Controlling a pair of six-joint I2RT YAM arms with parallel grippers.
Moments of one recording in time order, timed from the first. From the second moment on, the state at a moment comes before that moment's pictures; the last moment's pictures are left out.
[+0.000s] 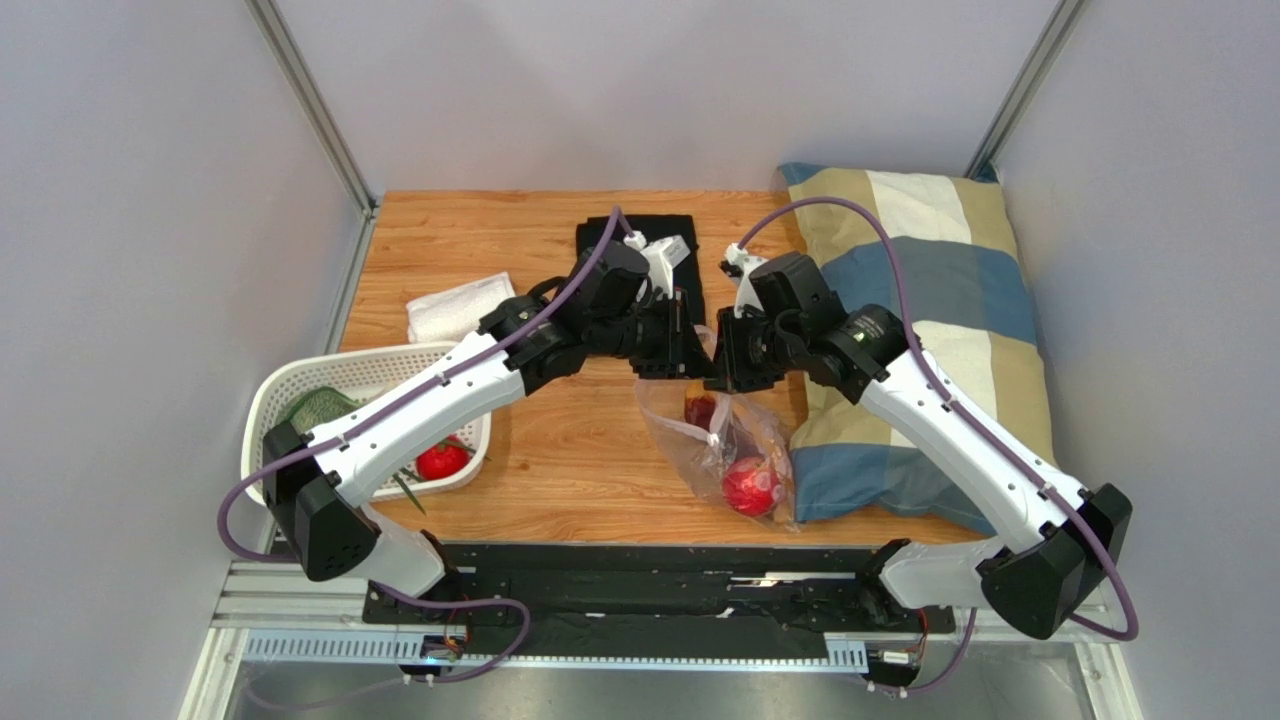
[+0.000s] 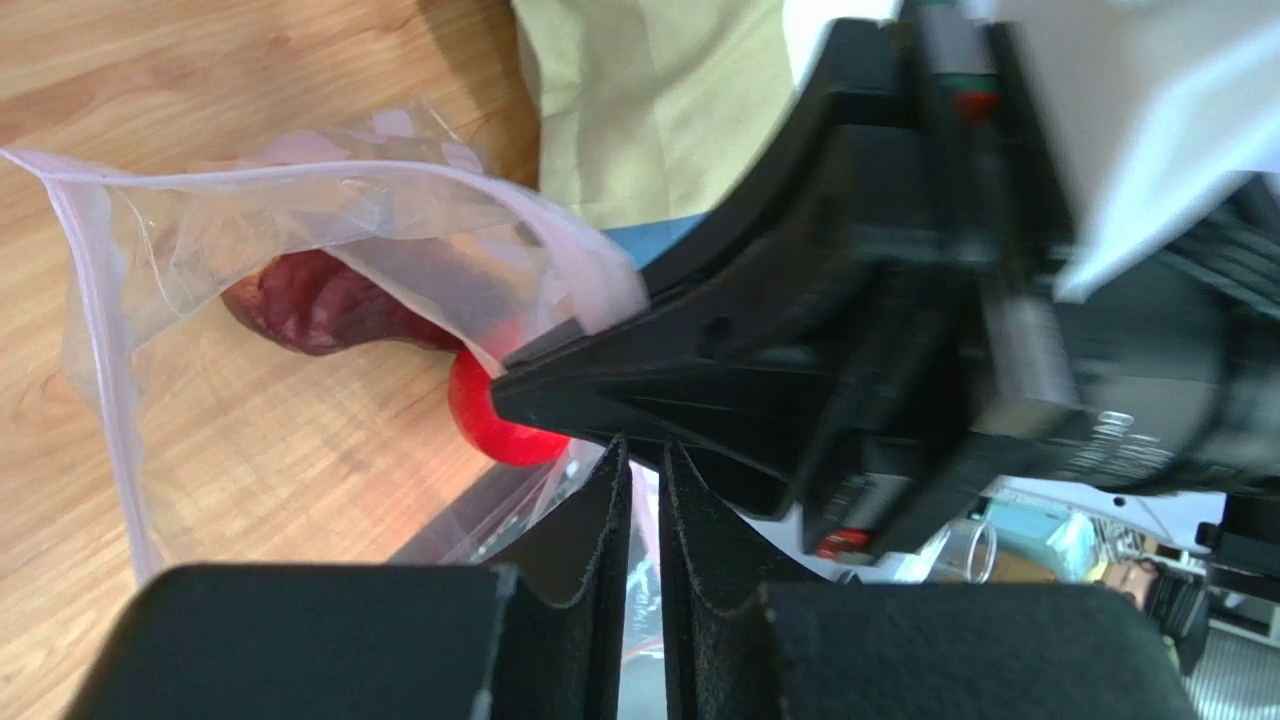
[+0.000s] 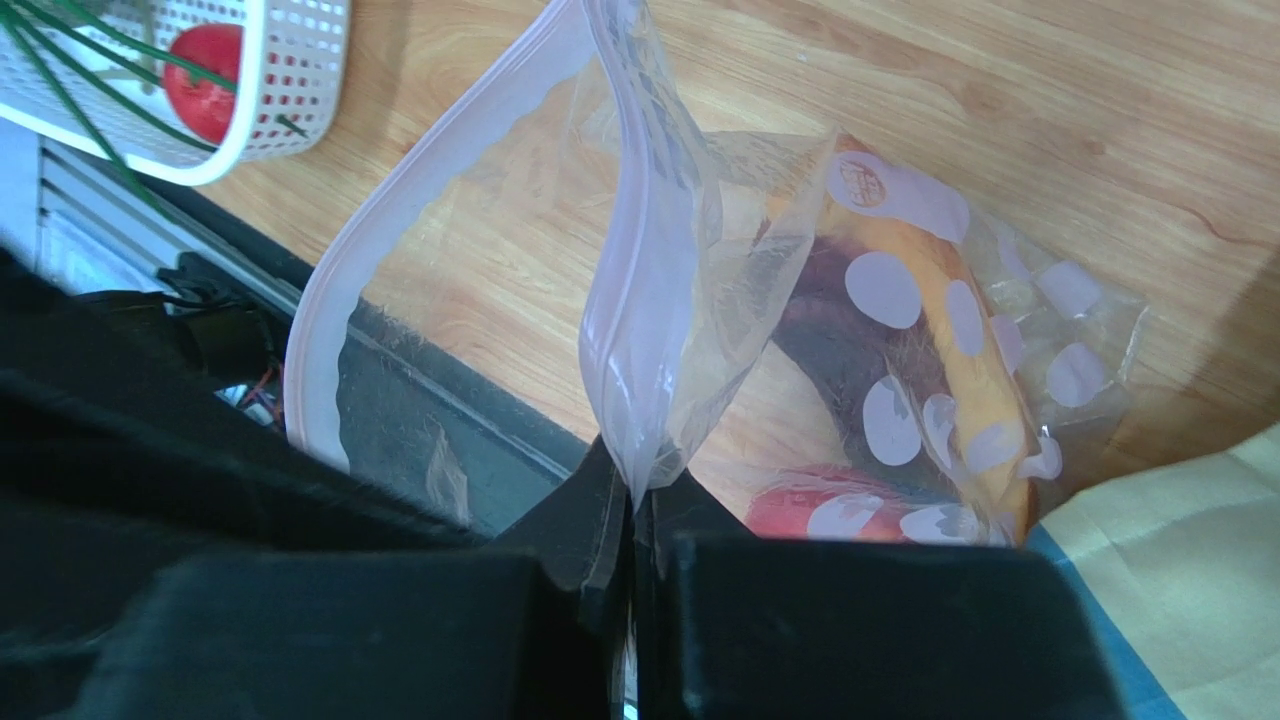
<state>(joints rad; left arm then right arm) -0.86 1.47 1.46 -0.56 0.29 -0.78 0.66 1.29 1.31 -0.85 -0.18 0.45</state>
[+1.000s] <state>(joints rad) -0.81 1.47 1.41 -0.74 0.18 -0.79 0.69 1.43 1.53 -0.79 -0.25 0.56</state>
